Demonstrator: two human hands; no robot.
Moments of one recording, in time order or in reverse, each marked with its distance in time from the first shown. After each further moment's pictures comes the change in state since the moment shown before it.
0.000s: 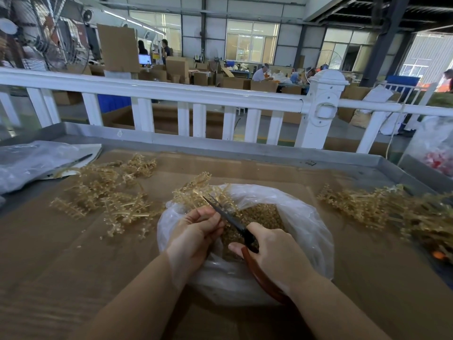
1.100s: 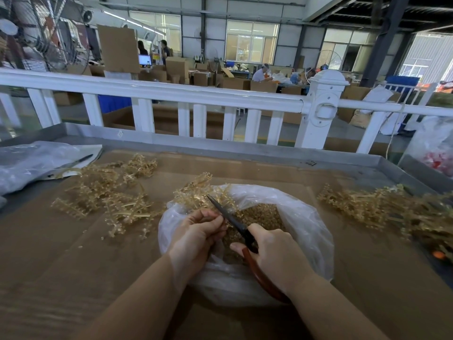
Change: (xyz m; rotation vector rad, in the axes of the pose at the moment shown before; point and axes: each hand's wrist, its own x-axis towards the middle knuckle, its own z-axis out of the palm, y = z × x) left_hand -0.004 0.001 -0.002 0.071 -0.031 -0.016; right_hand 0.000 0.001 0.003 -0.086 0.013 -0.035
